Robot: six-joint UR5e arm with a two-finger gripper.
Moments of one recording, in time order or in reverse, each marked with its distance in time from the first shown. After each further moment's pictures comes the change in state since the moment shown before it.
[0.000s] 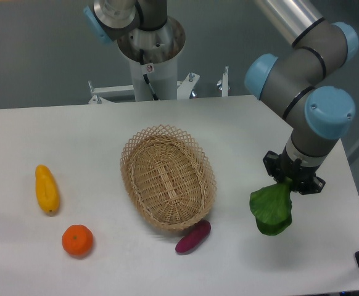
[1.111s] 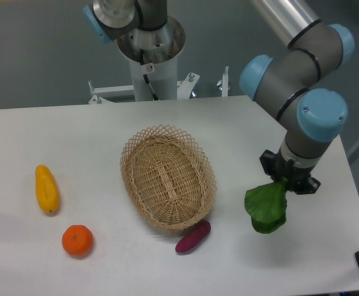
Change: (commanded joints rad) arm -0.035 0.026 -0.061 -0.014 0.028 -0.038
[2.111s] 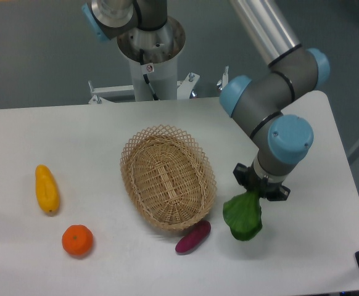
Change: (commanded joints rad) arm -0.040 -0.094 -0.060 0.130 -0.012 -0.242
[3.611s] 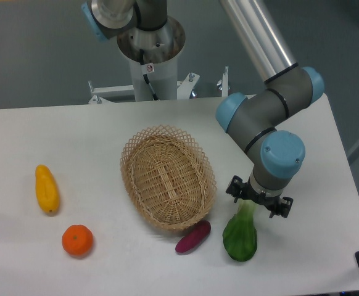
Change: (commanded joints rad) arm -0.003 0.014 0.050 0.019 -0.008 0.067
